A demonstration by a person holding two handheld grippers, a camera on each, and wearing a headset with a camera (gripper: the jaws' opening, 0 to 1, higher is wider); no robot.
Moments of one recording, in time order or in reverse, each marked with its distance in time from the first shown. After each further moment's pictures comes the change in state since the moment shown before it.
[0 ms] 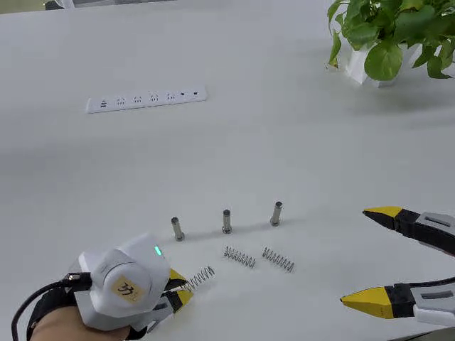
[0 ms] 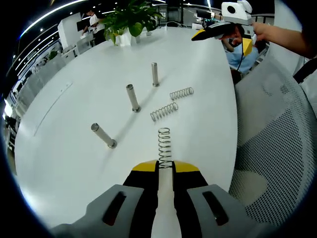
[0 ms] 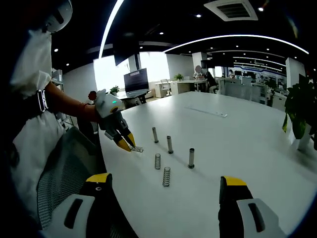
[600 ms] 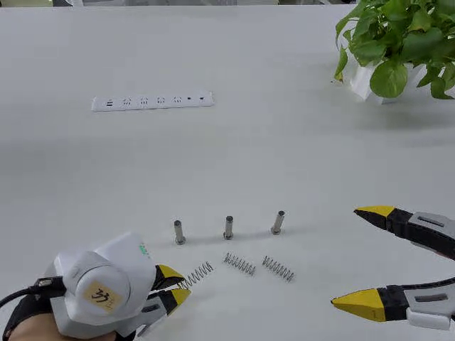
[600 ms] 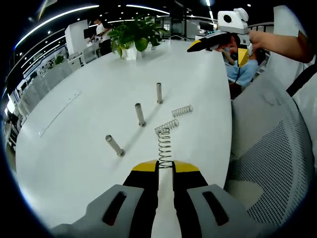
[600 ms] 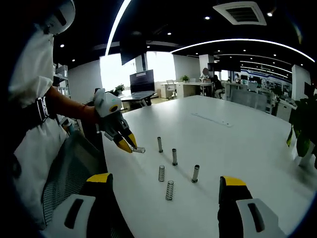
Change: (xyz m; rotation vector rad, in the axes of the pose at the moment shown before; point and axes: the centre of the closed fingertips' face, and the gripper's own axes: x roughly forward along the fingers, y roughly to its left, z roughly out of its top) left arm -0.028 0.002 0.022 -0.022 -0.118 0.022; right arm 0.010 0.012 0.036 -0.065 -0.005 0.032
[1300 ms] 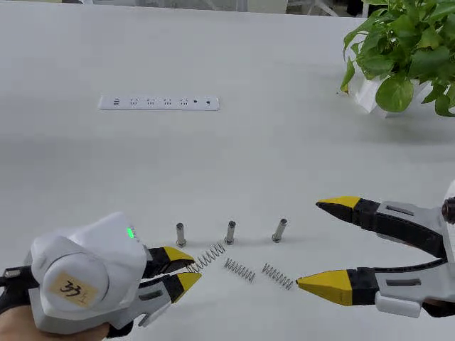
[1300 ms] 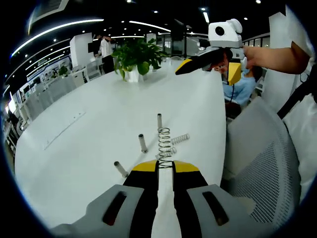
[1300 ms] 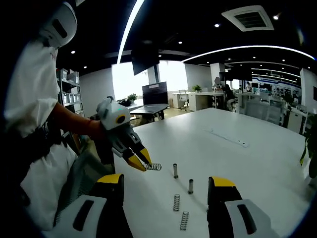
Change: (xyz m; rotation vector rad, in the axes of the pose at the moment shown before) left arm -0.025 -0.002 0.051 -0.013 -0.172 -0.005; right arm 0.031 0.028 0.064 -0.013 -0.089 0.116
